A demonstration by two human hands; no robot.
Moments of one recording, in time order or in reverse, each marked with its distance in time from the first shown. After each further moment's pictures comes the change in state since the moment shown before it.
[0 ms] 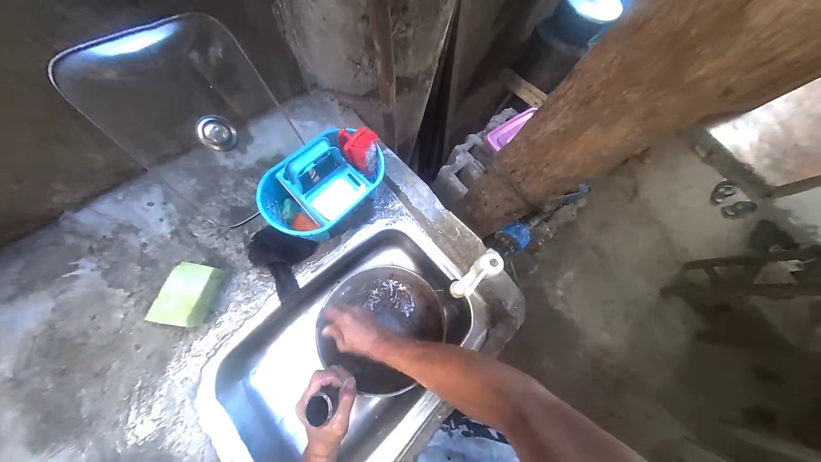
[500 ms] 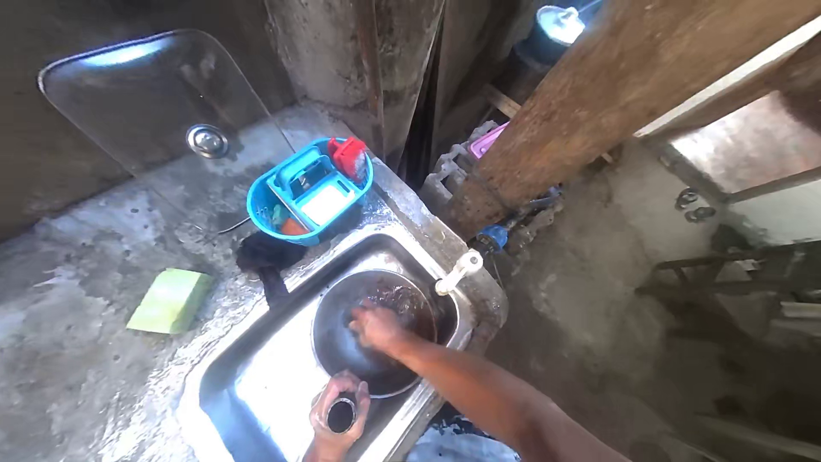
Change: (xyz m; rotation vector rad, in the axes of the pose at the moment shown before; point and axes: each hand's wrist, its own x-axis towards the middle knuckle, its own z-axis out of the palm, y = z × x) left_hand -0.007 0.009 0.024 0.183 -0.112 0.186; right_hand -0.034 0.028 -0.030 -0.155 -0.042 0.333
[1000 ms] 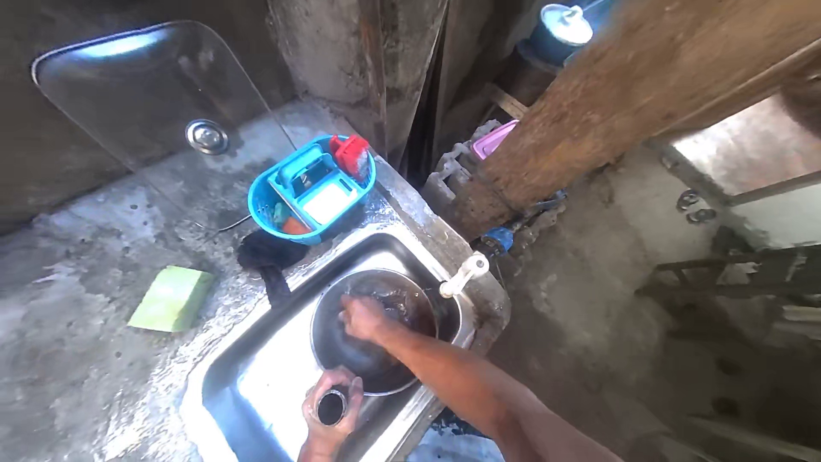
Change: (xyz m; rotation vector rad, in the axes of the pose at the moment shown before) left_hand 0.012 -0.001 -0.012 -0.043 -0.006 -0.062; right_hand 0.028 -0.023 -0.002 0.020 -0.041 -0.009
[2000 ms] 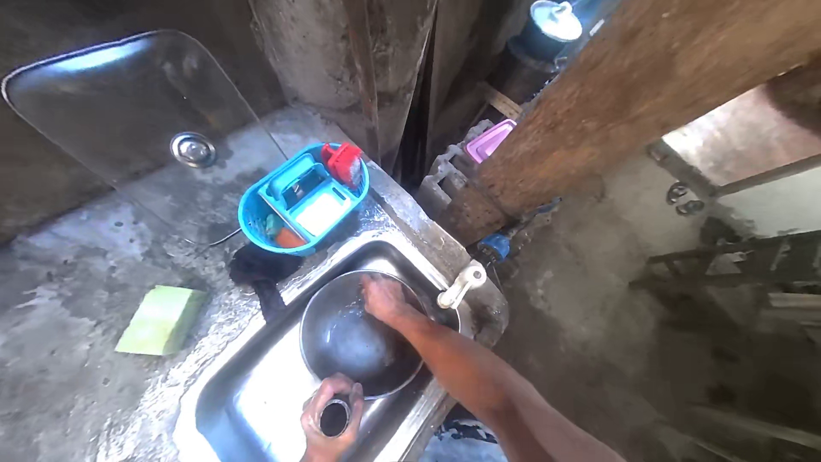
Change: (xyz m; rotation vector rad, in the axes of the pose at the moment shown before) left_hand 0.017 0.004 -0.001 0.063 -0.033 0.000; right_hand 0.010 0.030 -0.046 -0.178 0.168 0.153
